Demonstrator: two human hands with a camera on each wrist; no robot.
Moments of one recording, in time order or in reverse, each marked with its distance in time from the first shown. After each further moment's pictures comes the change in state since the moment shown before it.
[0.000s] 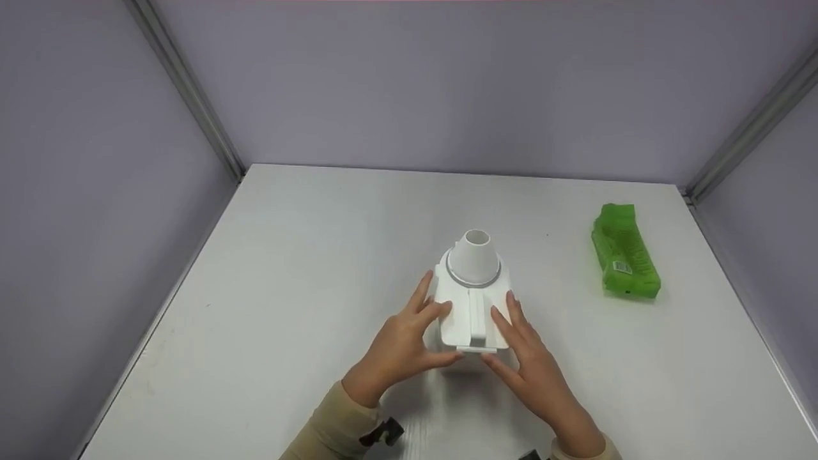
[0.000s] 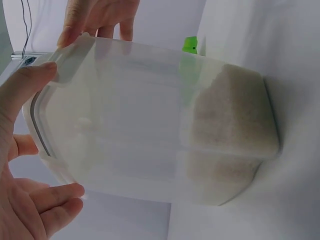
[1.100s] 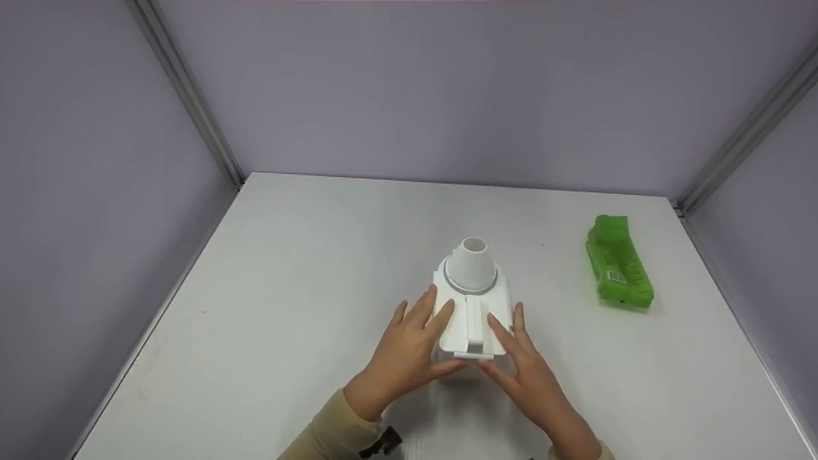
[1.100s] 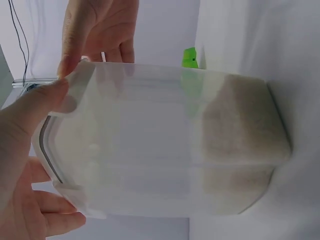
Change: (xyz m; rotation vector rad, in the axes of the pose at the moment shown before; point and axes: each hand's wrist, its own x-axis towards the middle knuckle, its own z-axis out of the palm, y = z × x) left_hand 0.000 0.014 0.000 0.422 -0.012 0.078; right_hand 0.000 -0.003 0.000 0.089 -0.048 0.133
